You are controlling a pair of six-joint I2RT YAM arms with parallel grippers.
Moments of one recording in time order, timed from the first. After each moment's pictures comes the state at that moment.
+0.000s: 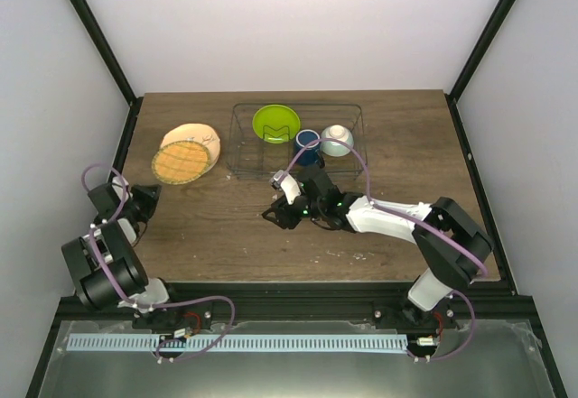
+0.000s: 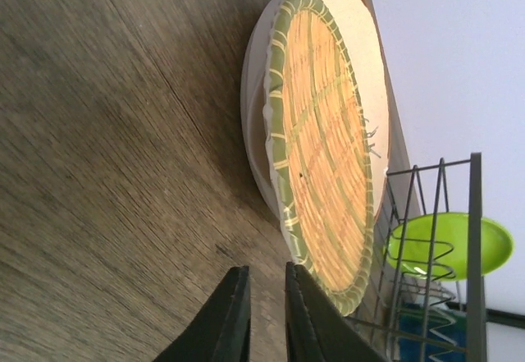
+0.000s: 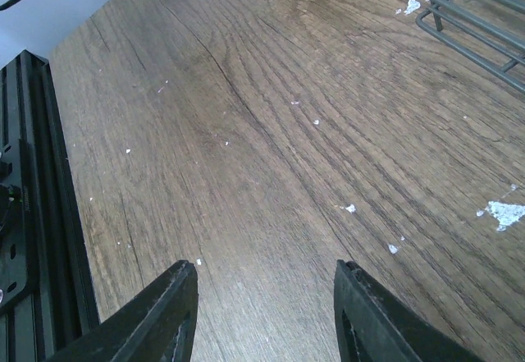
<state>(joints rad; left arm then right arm) 0.55 1.41 0.44 0.31 0.68 -0.80 0.83 1.60 0.86 0.10 -0.42 0.17</state>
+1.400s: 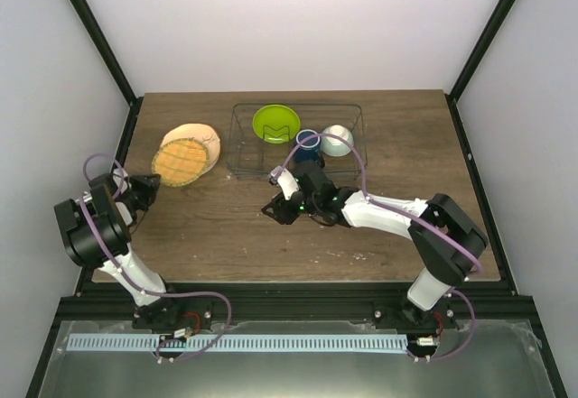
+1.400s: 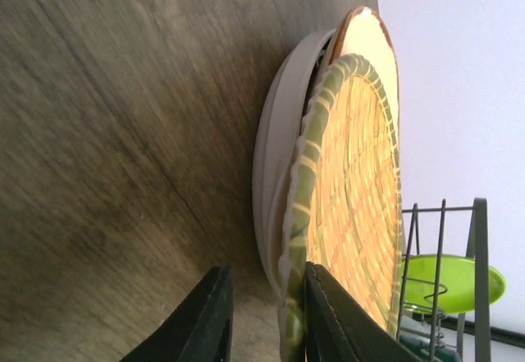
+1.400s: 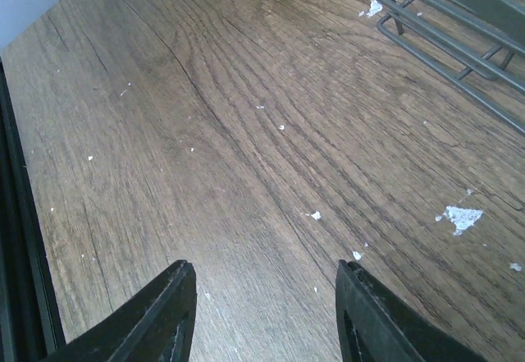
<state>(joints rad) 0.55 1.73 0.59 0.49 0.73 -0.88 0.83 1.63 0.94 0.02 -0.35 0.15</state>
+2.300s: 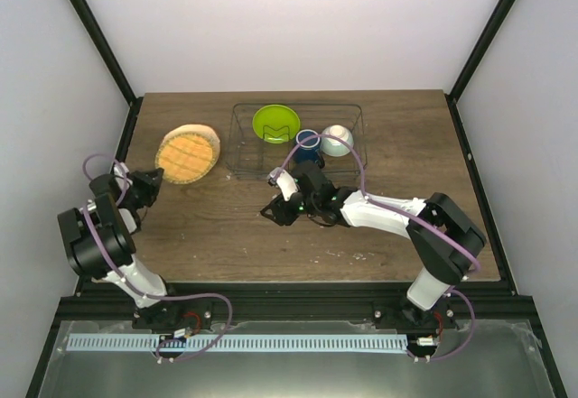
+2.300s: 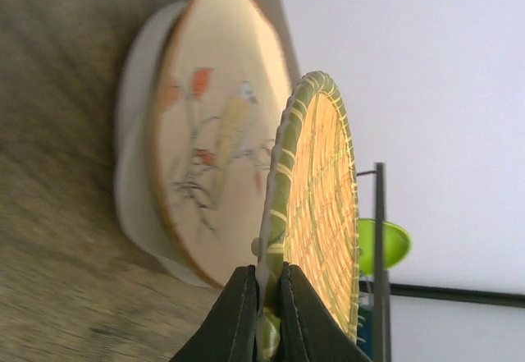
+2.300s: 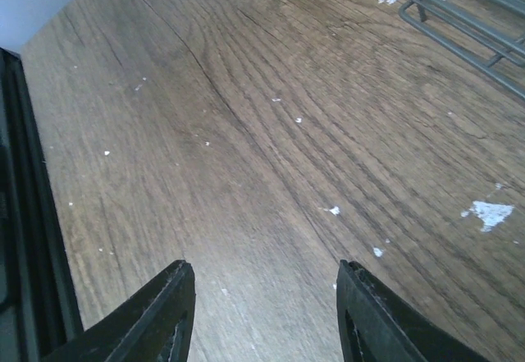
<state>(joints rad) 0.53 1.68 0.52 0.71 0.83 -1.04 0.83 1.64 0.94 0.01 -0.38 0.17</state>
